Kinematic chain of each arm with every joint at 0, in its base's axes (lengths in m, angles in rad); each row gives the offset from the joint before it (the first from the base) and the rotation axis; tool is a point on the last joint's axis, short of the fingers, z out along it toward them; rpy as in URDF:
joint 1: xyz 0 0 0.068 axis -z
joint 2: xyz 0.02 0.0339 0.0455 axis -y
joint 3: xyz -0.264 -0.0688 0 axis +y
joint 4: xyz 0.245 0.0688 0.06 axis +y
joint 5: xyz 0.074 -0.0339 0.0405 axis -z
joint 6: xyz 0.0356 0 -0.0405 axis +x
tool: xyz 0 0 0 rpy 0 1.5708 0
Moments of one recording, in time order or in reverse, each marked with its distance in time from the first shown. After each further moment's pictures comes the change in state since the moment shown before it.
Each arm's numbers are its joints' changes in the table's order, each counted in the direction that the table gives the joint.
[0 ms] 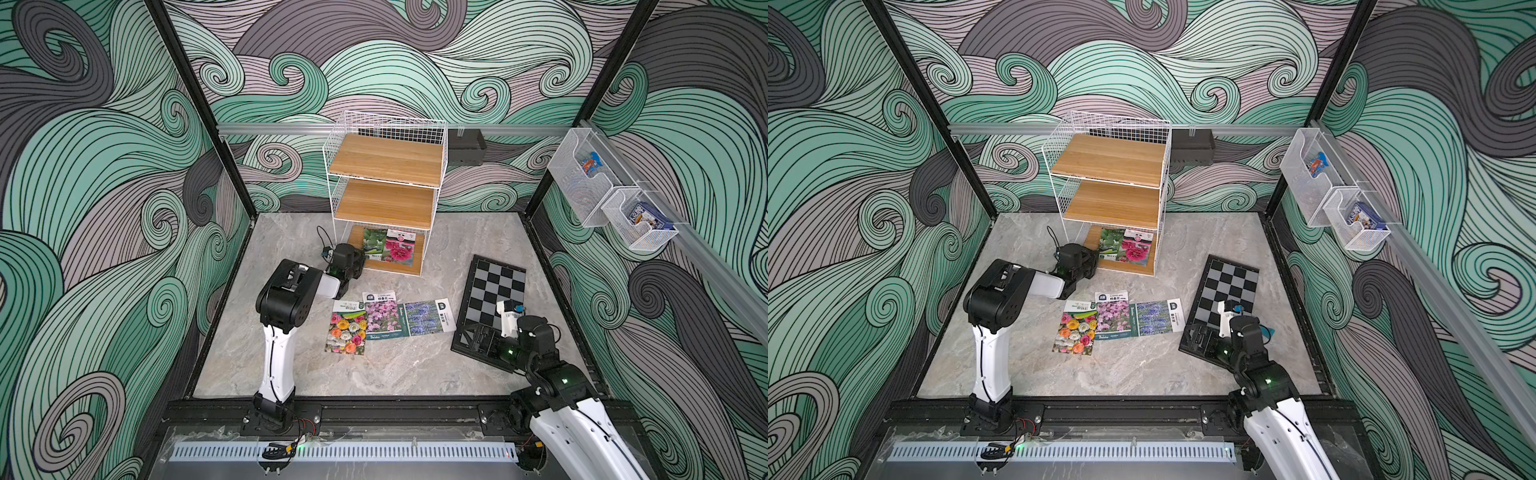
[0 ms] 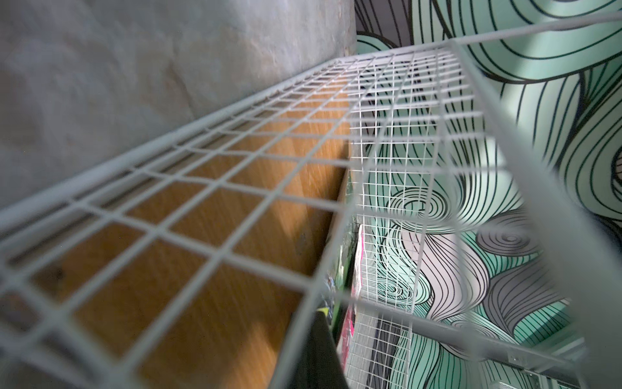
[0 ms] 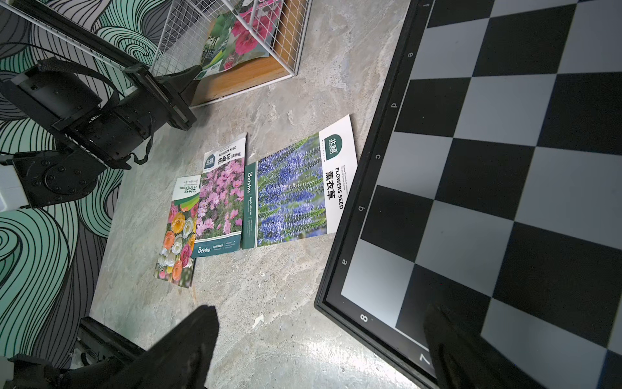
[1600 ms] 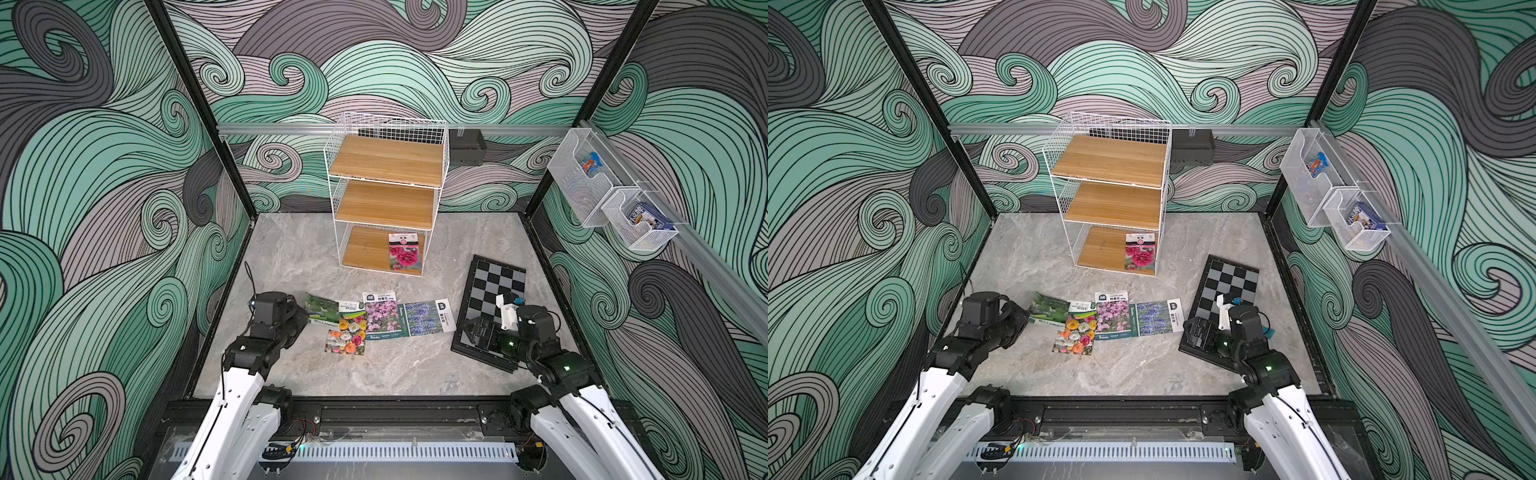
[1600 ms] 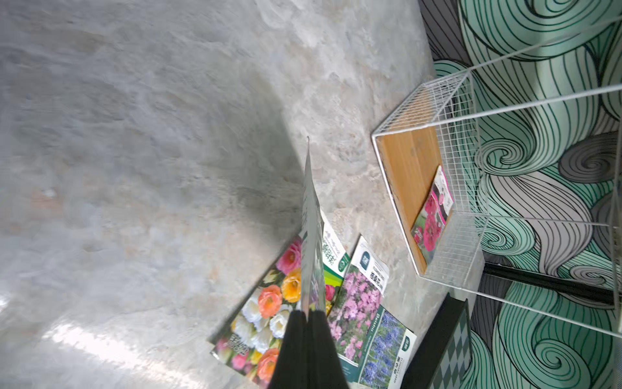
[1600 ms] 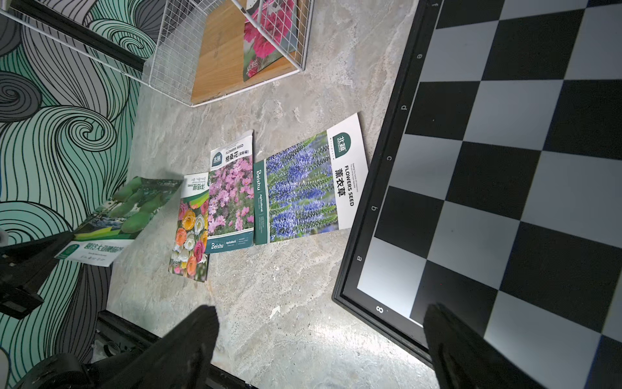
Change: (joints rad) left arm -0.266 1.472 0.479 1.359 0.070 0.388; right arm 0.000 -0.123 -0.130 0.054 -0.019 0.009
